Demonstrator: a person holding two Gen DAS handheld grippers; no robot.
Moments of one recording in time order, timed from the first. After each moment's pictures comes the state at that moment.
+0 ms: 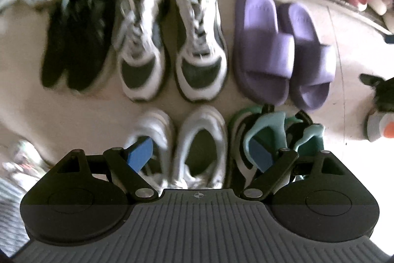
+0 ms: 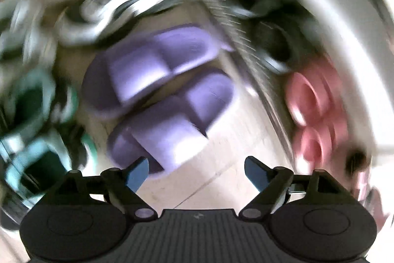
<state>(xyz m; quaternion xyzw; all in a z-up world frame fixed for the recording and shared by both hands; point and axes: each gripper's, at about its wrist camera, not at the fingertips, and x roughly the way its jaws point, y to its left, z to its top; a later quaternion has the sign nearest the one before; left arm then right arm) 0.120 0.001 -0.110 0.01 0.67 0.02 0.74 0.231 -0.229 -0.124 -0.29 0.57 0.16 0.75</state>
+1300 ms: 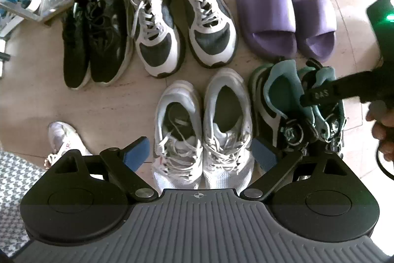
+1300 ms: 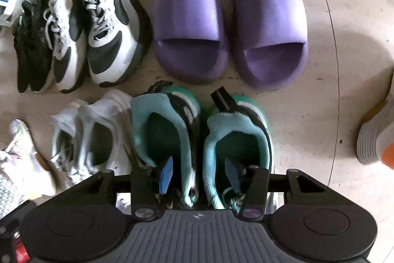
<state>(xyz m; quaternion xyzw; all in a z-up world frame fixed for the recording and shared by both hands) 0.087 0.001 -0.101 0.09 0.71 0.01 0.70 0.168 -0.186 -0.219 0.04 0.73 0.06 0.68</state>
